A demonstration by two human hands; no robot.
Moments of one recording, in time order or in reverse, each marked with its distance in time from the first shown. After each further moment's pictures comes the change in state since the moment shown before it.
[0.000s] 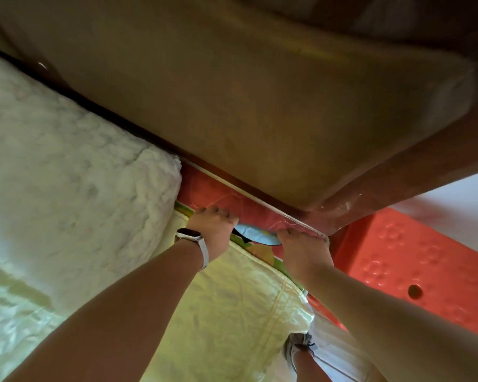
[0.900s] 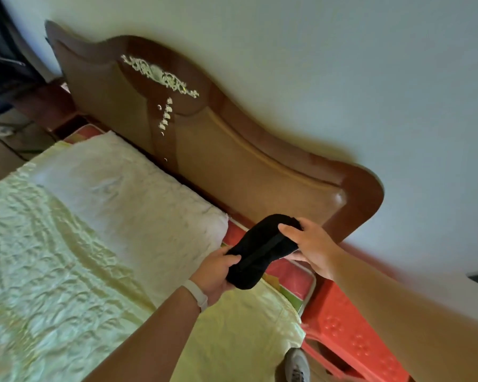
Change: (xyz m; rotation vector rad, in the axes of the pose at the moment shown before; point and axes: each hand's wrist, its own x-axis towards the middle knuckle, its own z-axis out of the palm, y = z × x) left_hand -0.255 0.020 -0.167 -2.116 0.094 -0.415; right_hand -0.150 -0.076 -0.281 1.498 -0.090 0.163
